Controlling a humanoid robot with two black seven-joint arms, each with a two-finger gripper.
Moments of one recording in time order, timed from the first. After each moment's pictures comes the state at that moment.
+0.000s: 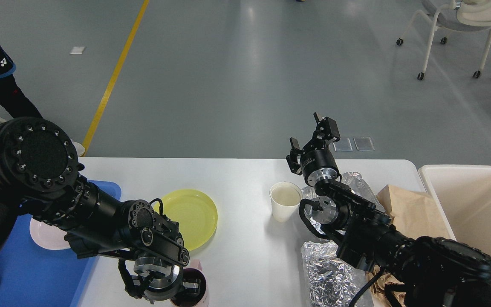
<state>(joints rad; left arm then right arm) -1.52 -0.01 0.97 -1.45 -0.10 -0.08 0.55 0.81 0.16 0.40 0.33 0.17 0.05 0.60</state>
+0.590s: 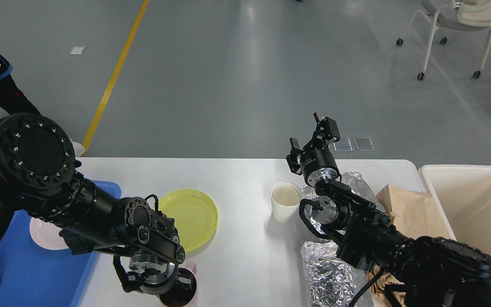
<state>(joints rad) -1.54 0.00 1.00 -1.46 -0.10 -0.07 0.54 0.81 0.16 0.40 0.33 0.17 0.05 0.60</state>
